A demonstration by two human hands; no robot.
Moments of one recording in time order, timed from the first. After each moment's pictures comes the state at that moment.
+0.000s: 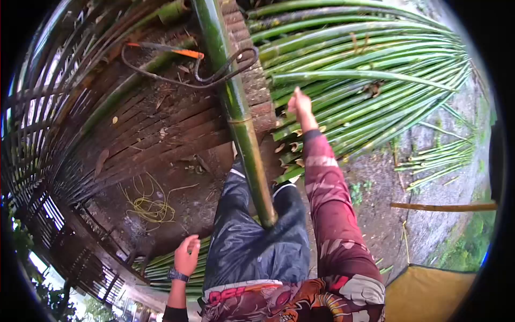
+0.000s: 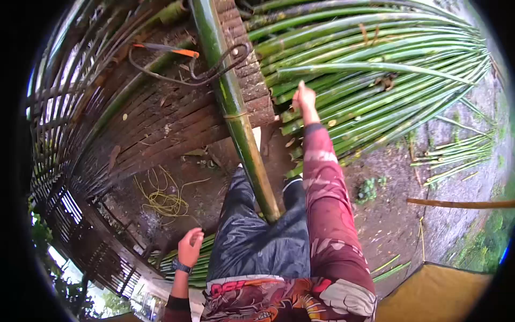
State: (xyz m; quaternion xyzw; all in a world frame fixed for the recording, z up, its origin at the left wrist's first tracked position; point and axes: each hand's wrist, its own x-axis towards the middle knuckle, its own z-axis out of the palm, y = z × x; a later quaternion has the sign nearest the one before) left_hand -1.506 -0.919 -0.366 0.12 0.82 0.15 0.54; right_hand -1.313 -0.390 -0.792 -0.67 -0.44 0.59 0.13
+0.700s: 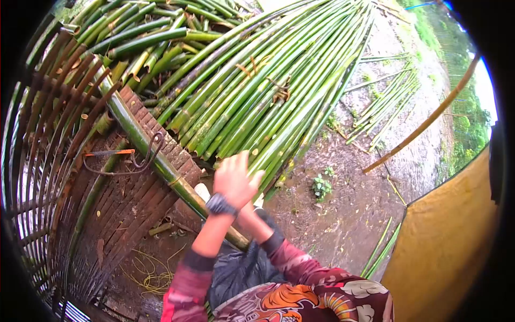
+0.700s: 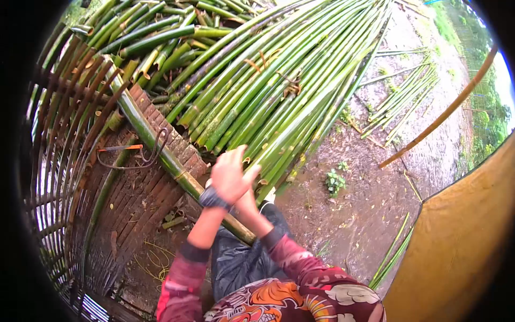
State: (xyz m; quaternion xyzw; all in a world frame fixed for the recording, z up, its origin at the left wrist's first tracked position) left_hand -1.394 -0.476 -0.352 0.64 0.64 0.22 0.37; right_hand -1.306 -0.567 -0.430 -0.57 -0.12 0.71 0.39
